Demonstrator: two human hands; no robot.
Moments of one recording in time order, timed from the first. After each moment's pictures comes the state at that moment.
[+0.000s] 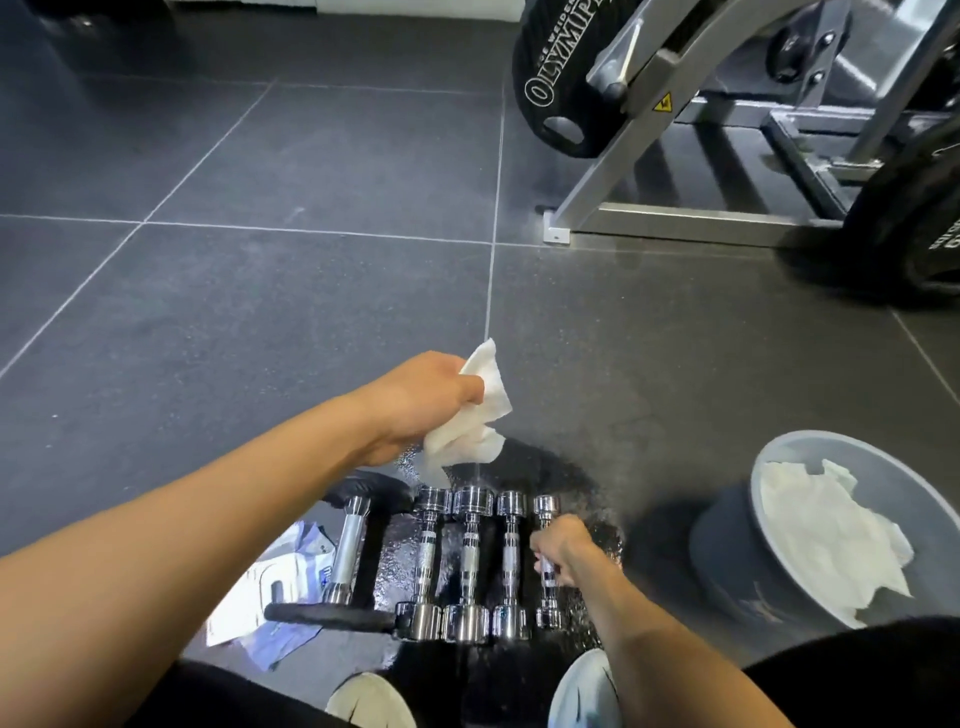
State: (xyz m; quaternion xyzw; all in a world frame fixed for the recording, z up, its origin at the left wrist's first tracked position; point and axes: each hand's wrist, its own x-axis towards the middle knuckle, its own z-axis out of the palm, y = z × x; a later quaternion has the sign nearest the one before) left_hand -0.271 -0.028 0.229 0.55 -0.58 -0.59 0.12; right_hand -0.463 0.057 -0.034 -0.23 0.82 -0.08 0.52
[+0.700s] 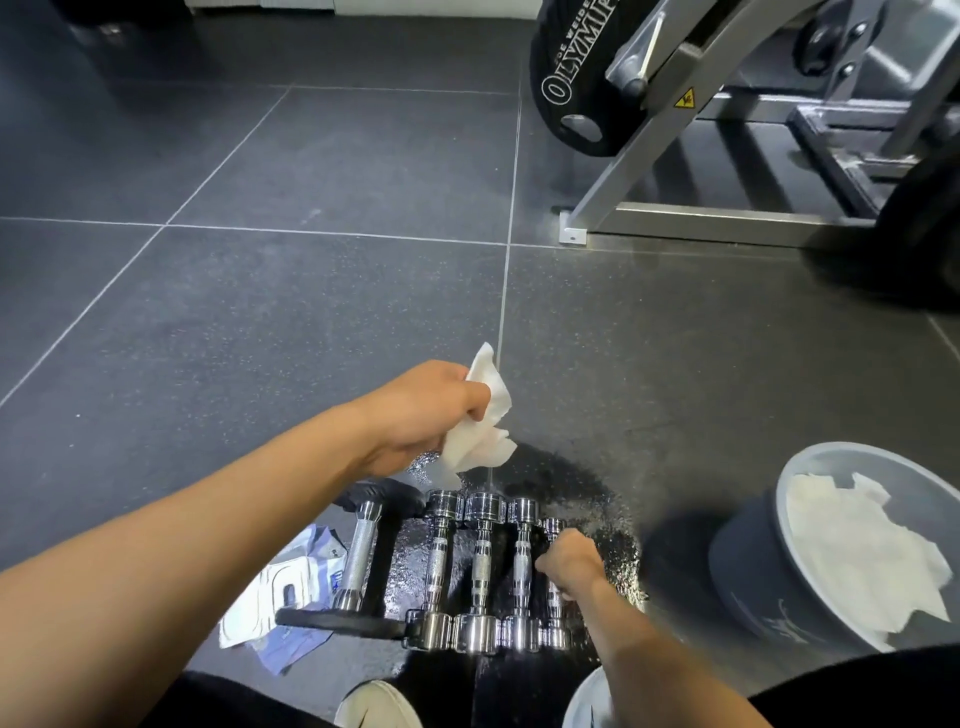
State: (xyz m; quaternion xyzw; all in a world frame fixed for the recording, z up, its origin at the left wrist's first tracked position) left_hand -0.270 -0.033 0.223 0.53 -0.53 -0.65 0.14; right_hand -0.449 0.061 -0.049 -0.36 0.84 0.04 0.41
